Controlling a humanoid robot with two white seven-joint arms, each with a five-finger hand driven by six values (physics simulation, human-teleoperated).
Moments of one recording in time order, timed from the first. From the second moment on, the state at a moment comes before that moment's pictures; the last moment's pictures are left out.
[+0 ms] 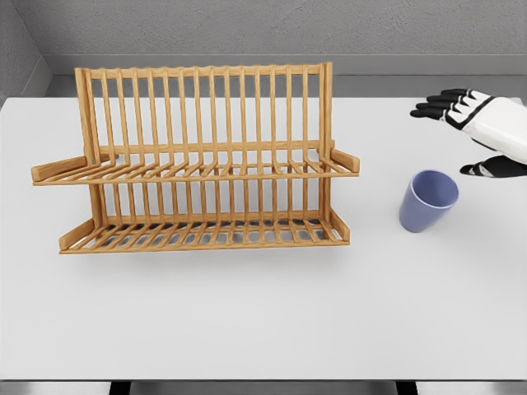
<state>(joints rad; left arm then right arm) 0.06 0.00 -0.10 -0.03 -0.26 -0.20 -0.22 -0.31 -1.09 0.30 -1.68 0.24 -0.54 0.20</state>
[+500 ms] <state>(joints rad) 0.06 0.00 -0.10 -0.03 -0.26 -0.20 -0.22 -0.31 -1.19 0.30 -1.69 0.23 -0.53 0.51</state>
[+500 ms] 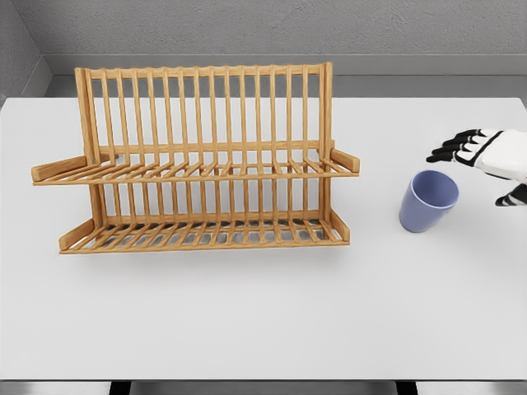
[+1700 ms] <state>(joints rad) 0.06 0.00 -0.10 -0.03 -0.26 -0.20 -0.22 -0.58 -1.03 0.63 -1.53 0.23 -0.52 0.61</state>
